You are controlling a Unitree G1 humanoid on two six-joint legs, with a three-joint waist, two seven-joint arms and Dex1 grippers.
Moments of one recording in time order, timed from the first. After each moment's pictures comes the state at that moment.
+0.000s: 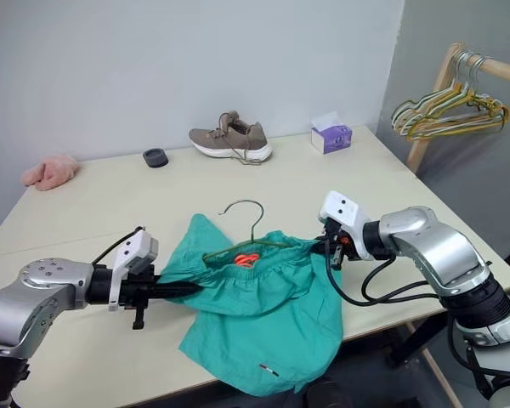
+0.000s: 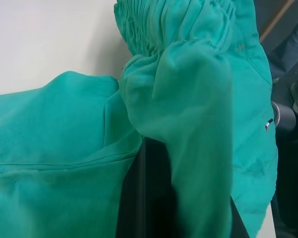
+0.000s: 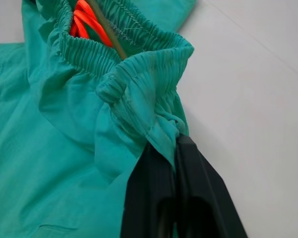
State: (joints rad) left arm -0.13 0.94 0.04 -0.20 -0.51 0.60 -1.21; right arm -0.65 -0.77 0.33 -0.28 0.40 0.88 0.96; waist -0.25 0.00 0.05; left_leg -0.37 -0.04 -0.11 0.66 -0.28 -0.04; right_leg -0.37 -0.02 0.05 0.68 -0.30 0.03
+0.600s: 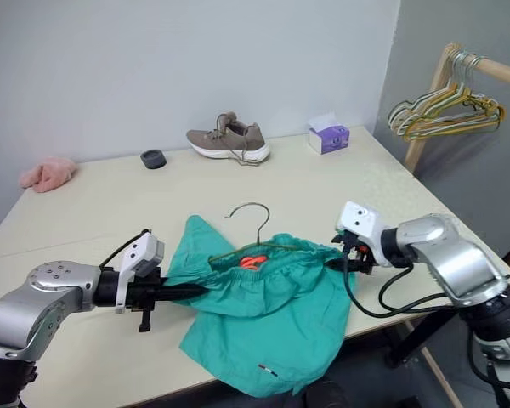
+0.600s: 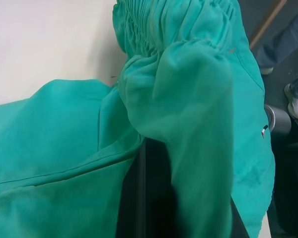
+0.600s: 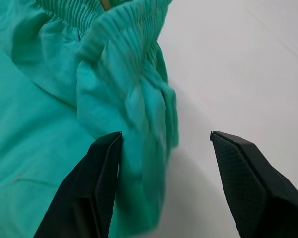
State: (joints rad) left arm -0.12 0.92 0.03 -0.22 -0.51 0.60 -1.21; right arm -0.58 -0.81 0.36 -0.22 0.26 0.73 1.00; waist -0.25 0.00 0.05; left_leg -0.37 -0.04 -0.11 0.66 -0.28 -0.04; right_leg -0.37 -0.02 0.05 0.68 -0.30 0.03
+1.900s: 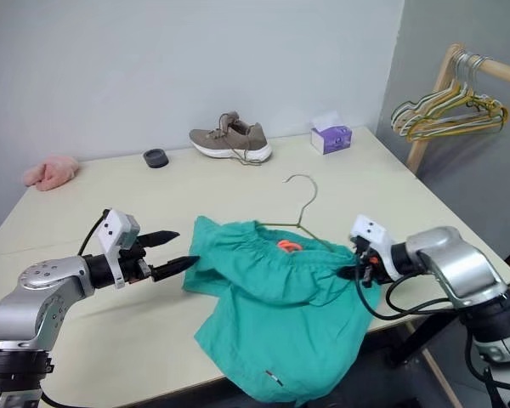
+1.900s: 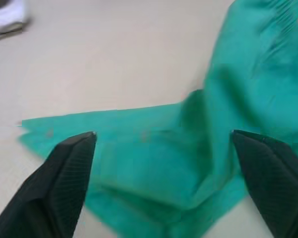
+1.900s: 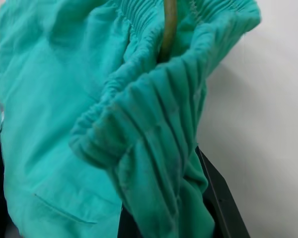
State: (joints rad) left arm -0.18 0.76 0.19 0.03 -0.44 0.42 -0.95; right arm -0.45 -0.82 0.18 -0.16 0.32 0.96 1.11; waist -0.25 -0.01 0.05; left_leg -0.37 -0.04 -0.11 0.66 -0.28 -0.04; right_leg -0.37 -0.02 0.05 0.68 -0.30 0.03
